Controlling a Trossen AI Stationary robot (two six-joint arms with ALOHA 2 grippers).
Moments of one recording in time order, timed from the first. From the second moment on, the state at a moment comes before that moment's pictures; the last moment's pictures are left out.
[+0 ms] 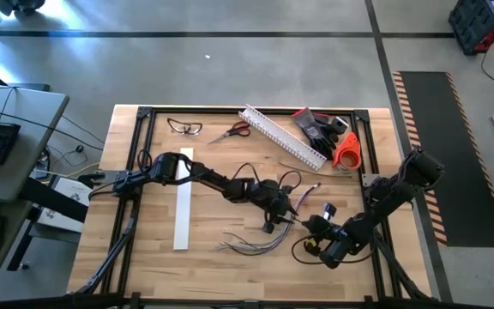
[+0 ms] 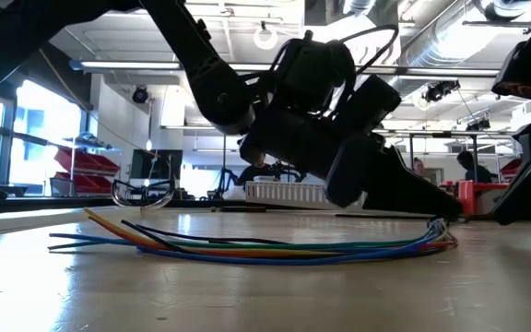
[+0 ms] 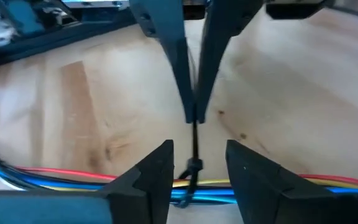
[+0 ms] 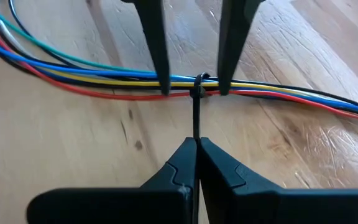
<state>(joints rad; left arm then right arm) -0.06 2.38 1.44 0.52 0.30 0.29 0.80 1.65 0.67 -0.37 0.72 1.13</state>
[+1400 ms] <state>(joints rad) -0.04 2.35 1.44 0.49 0.32 0.28 0.75 1.57 0.67 -0.36 0.68 0.86</state>
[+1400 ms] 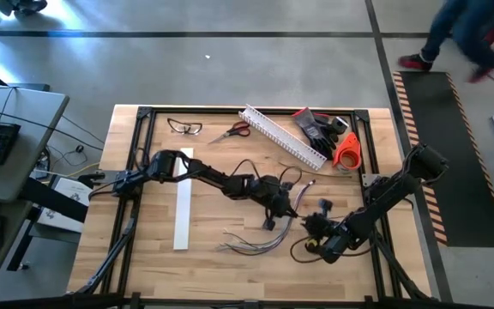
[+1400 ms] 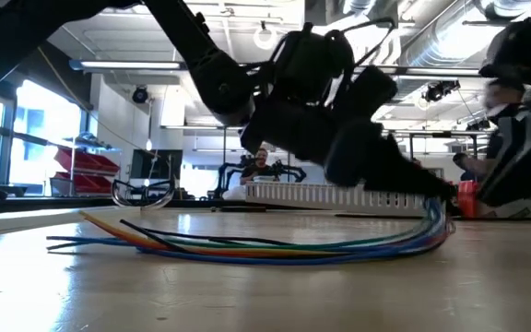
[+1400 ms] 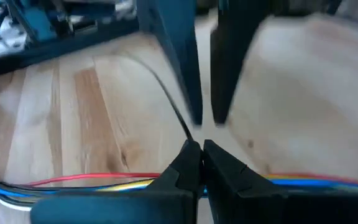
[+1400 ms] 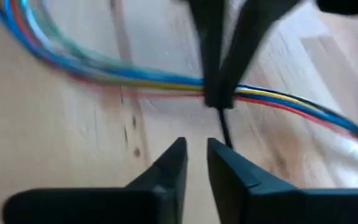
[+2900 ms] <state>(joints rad) -0.01 2.35 1.44 0.46 0.43 0.24 0.64 1.63 0.67 -0.39 0.63 0.93</state>
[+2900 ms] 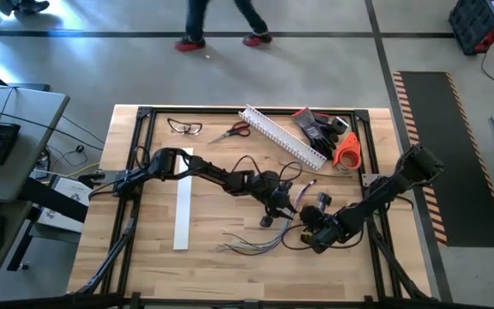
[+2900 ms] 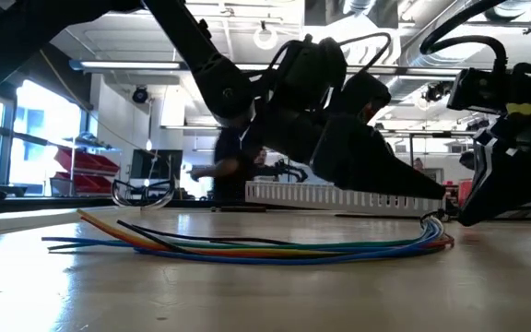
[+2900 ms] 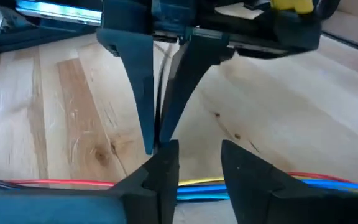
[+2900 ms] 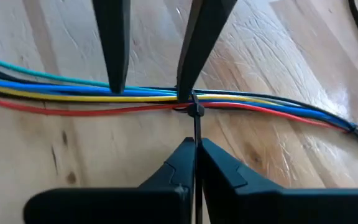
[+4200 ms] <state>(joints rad) -0.02 2.40 1.44 0.55 0.33 0.26 0.66 1.63 0.67 -0.33 0.66 1.05</state>
